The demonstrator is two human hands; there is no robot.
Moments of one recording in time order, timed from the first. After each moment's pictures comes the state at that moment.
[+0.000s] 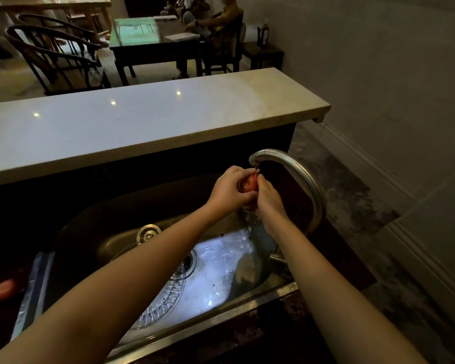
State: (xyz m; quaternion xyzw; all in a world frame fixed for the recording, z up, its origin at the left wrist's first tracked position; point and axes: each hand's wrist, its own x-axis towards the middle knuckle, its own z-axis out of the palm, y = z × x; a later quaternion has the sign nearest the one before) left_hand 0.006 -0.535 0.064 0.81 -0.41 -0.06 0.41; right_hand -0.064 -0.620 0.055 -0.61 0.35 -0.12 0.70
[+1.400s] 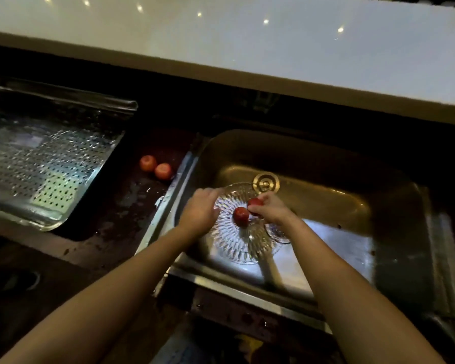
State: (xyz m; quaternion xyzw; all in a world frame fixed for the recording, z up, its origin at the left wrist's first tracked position) left_hand 0.008 -0.215 -0.050 0.97 -0.06 -0.08 0.23; right_hand 0.047 -0.405 -0.074 -0.80 0.13 0.30 0.51
